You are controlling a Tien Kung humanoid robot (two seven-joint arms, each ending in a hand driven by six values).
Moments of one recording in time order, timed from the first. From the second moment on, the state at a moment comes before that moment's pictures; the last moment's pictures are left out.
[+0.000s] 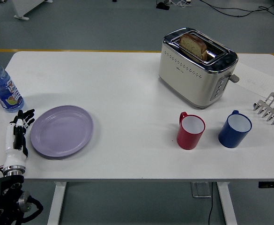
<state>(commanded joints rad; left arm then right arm) -0.16 0.00 -1.56 -0.85 1.17 0.15 -0.60 0.18 -0.17 1.02 0.31 -0.69 -0.16 -0.43</state>
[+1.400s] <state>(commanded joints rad) -0.22 0.00 -1.49 -0.80 1.13 0.16 -0.61 0.20 -0.17 1.01 0.30 -0.67 -0.16 -0.43</state>
